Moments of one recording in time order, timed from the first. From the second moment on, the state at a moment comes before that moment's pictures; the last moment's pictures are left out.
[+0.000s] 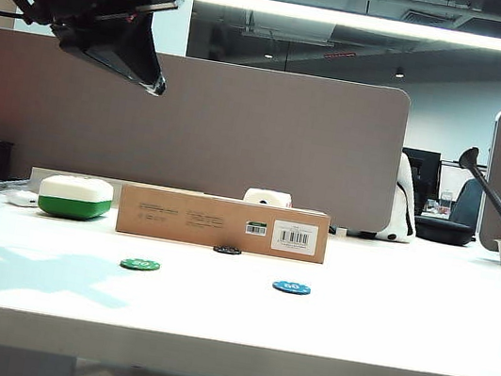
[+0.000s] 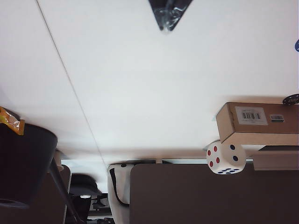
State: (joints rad) left arm -0.52 1.21 0.80 -0.05 0.04 0.09; right arm 0.02 0.00 0.01 -0.04 -0.06 0.02
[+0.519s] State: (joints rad) left arm -0.51 1.09 0.80 -0.22 -0.10 0.17; right arm 0.02 0.00 0.01 -0.04 -0.06 0.02
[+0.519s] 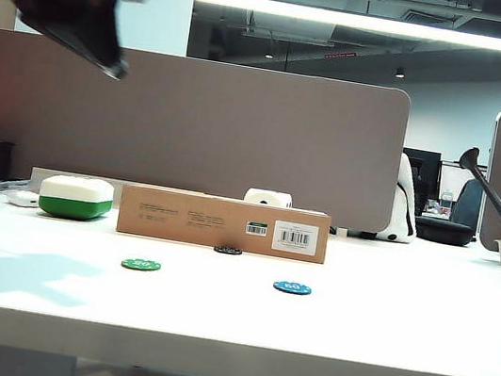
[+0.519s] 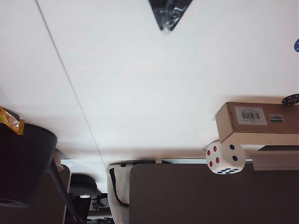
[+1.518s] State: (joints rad) left arm -0.07 0.04 0.14 -0.07 0.07 -0.02; right arm 0.02 0.00 0.01 -0.04 -0.06 0.02
